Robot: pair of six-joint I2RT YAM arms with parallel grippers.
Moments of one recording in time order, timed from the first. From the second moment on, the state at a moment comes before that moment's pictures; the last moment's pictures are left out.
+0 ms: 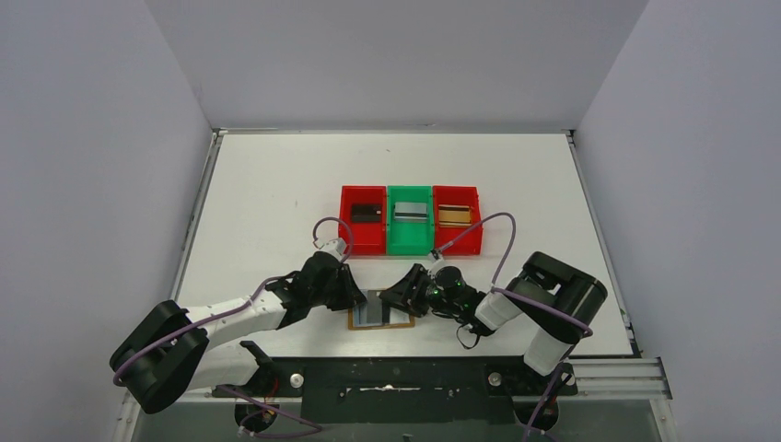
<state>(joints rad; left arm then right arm) -0.75 1.21 0.38 0.04 0.07 -0.86 0.85 1.68 0.30 0.93 -0.21 1.32</state>
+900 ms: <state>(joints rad) -0.75 1.21 0.38 0.04 0.07 -0.86 0.88 1.65 0.31 0.81 -0.20 1.26</state>
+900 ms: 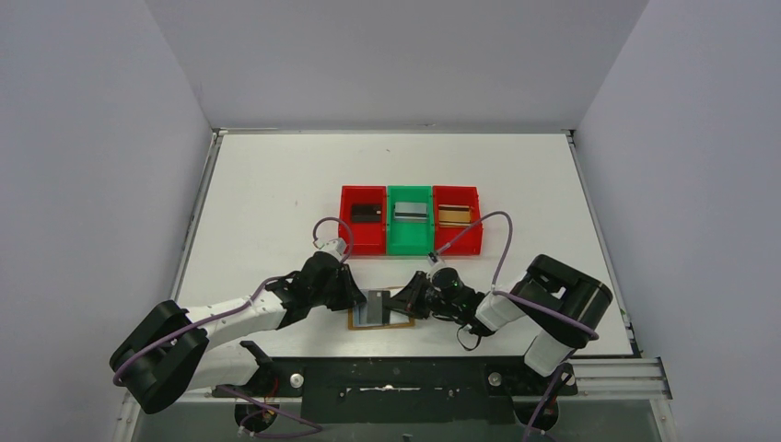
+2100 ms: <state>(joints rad) -0.85 1.26 0.49 -0.07 0.13 -0.76 0.87 1.62 0.27 0.82 -0.18 1.28</state>
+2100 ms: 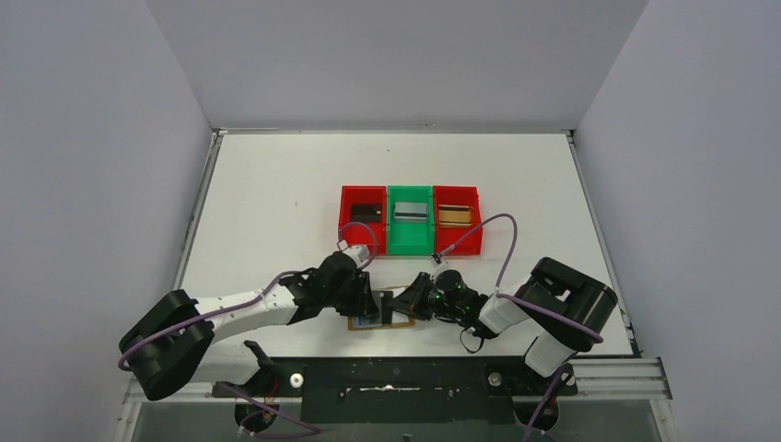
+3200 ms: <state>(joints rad) -0.86 1.23 0.46 -0.08 0.03 -0.86 0.81 1.29 0.22 0.58 -0.14 1.18</state>
